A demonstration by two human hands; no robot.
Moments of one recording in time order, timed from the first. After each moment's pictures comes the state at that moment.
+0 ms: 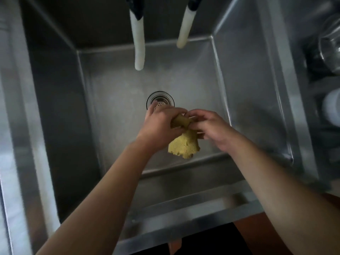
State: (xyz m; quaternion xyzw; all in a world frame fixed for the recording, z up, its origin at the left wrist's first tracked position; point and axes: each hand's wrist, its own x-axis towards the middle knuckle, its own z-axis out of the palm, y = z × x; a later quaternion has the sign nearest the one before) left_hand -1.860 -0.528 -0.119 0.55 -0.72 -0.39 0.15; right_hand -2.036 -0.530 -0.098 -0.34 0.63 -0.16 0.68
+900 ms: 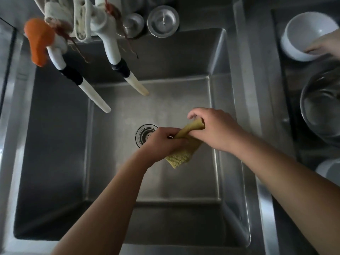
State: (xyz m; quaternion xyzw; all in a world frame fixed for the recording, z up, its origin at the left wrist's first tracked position) left_hand -1.989 -0.603 -0.099 0.66 -0.44 -0.58 0.16; right_hand -2.164 -0.660 -0.065 -0.75 0.52 -0.01 0.39
